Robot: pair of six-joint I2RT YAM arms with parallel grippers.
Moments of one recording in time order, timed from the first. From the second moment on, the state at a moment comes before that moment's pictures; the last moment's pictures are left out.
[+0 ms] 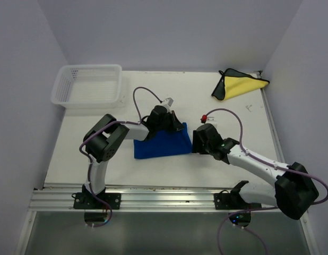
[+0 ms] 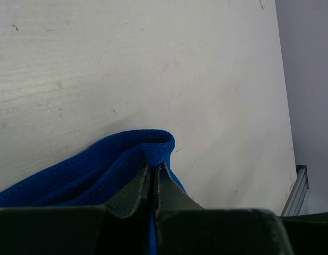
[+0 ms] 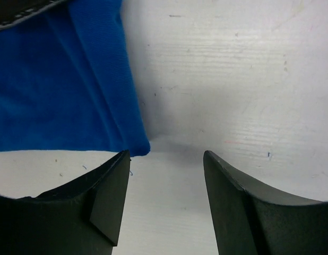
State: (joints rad) left arm -0.68 2.03 1.06 0.48 0.23 -0.80; right arm 0.72 1.19 0.67 -0.39 0.32 0.59
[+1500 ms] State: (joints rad) left arm -0.68 2.07 1.11 0.52 0.30 -0.81; right arm 0.81 1.42 0.72 -0.31 0.40 0.49
